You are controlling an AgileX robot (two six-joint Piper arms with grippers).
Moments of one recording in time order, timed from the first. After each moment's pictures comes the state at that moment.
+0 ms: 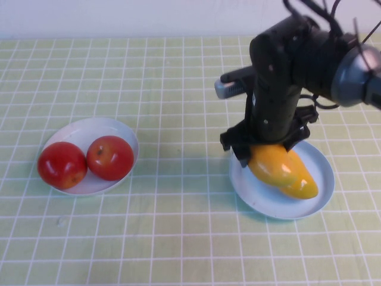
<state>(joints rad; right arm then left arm) 0.61 1.98 -1.74 -0.15 1.23 0.34 -0.02 -0.01 0.03 0.13 0.38 -0.10</state>
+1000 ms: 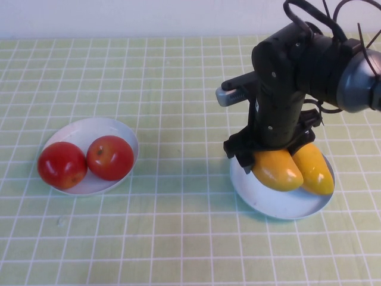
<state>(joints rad) 0.62 1.95 -1.68 -0.16 1.22 0.32 -0.02 -0.01 0.03 0.13 0.38 -0.10</state>
